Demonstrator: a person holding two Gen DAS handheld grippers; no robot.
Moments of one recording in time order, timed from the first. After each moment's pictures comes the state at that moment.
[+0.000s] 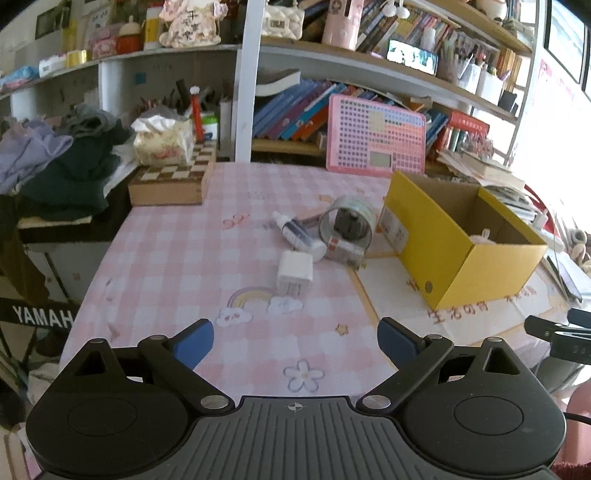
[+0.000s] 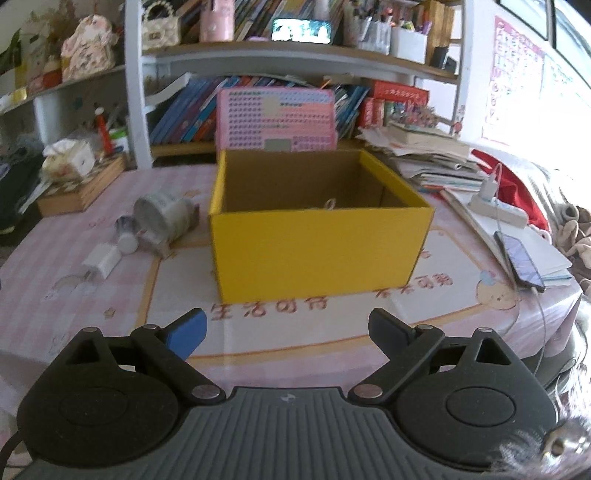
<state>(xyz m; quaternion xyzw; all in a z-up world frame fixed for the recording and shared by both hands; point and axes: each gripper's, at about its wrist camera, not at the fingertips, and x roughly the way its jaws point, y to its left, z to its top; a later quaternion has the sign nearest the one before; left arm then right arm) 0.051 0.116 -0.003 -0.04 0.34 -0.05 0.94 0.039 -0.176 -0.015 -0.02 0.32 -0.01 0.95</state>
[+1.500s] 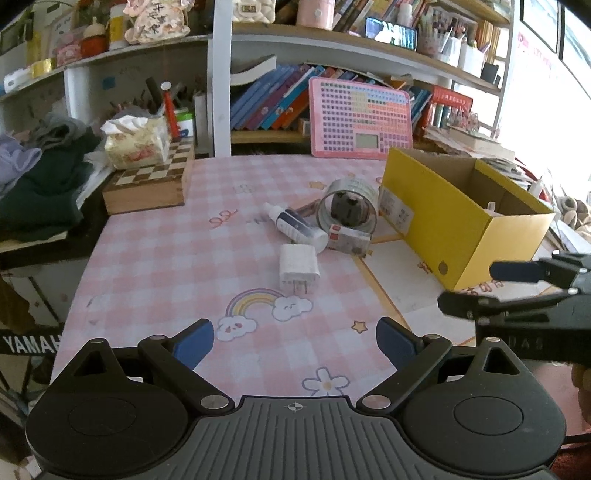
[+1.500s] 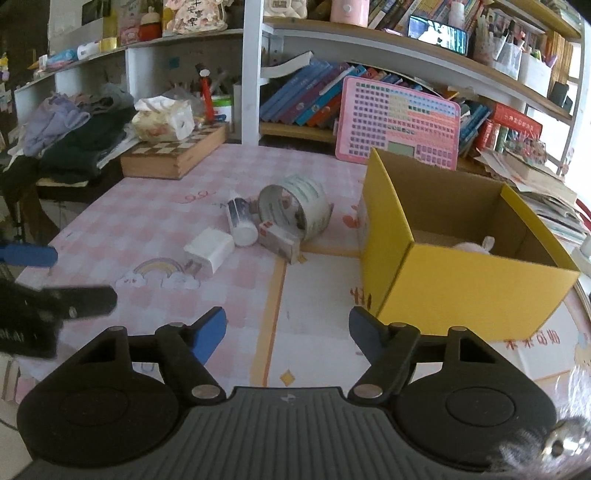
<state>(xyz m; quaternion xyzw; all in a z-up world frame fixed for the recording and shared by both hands) 0.089 0.123 -0.032 0.00 0.35 -0.09 0.93 0.095 -0.065 -0.025 -0.07 0.33 0.12 0.93</state>
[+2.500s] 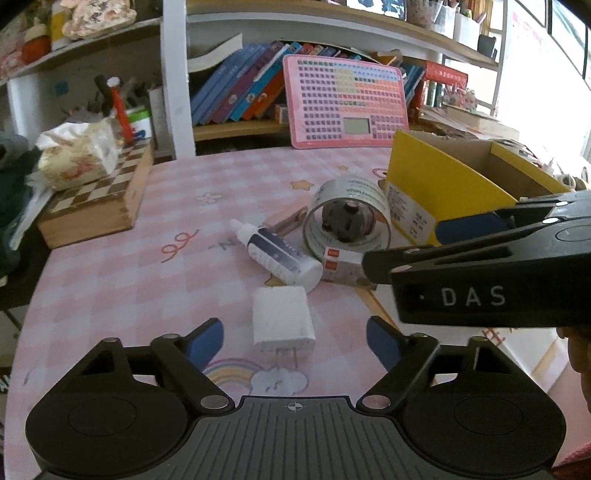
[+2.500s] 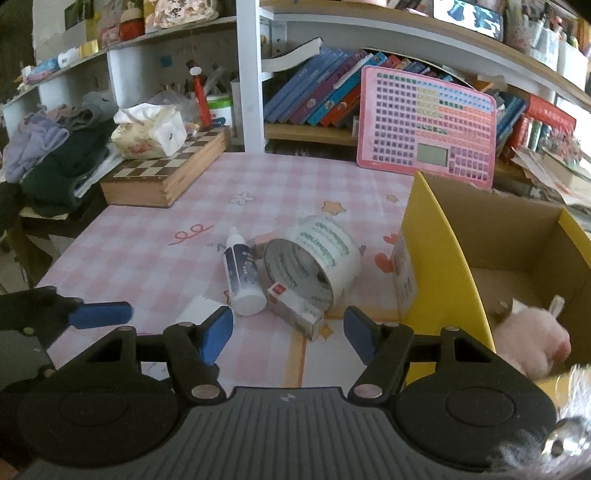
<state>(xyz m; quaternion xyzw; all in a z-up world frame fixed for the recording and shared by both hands) 0.195 0.092 -0.065 0.03 0.36 -0.12 0.93 0.209 -0.032 -0.035 -0.05 0.35 0.14 0.92</state>
